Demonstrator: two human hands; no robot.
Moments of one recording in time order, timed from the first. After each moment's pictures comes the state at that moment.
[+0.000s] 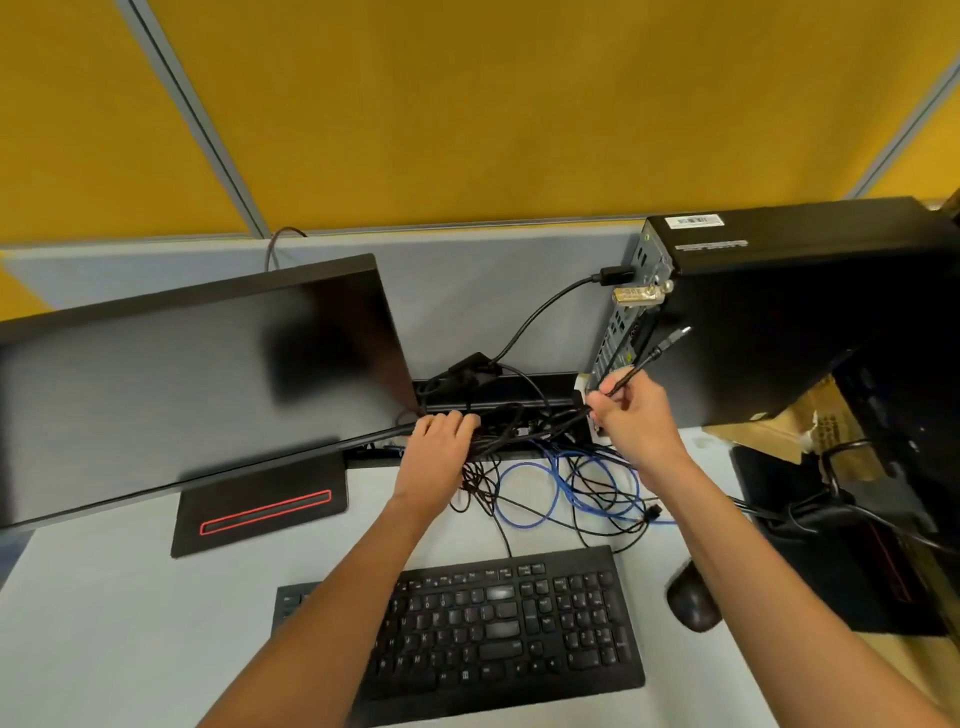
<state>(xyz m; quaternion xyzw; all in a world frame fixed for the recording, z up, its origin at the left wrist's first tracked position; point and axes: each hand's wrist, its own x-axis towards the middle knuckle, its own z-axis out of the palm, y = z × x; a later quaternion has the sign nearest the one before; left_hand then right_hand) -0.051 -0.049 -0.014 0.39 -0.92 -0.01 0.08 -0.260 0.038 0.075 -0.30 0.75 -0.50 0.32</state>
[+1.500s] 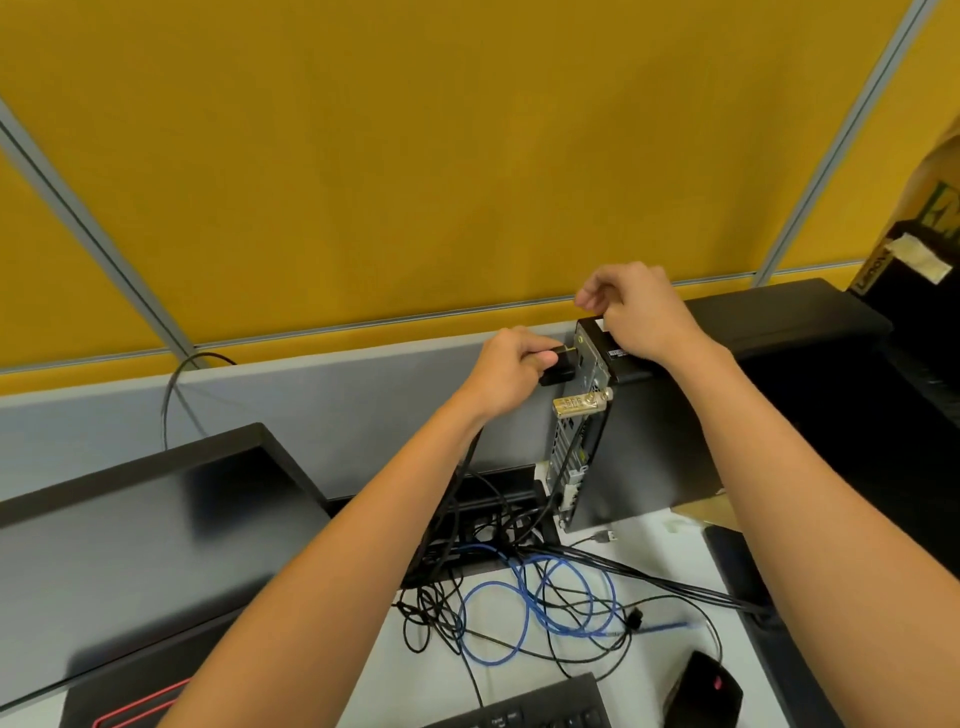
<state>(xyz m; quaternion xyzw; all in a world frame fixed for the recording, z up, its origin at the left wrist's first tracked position) -0.237 -0.140 0.150 0.29 -0.83 -0.43 0.22 -0.391 -0.073 0.199 -0.57 0.76 -0.32 0.05</state>
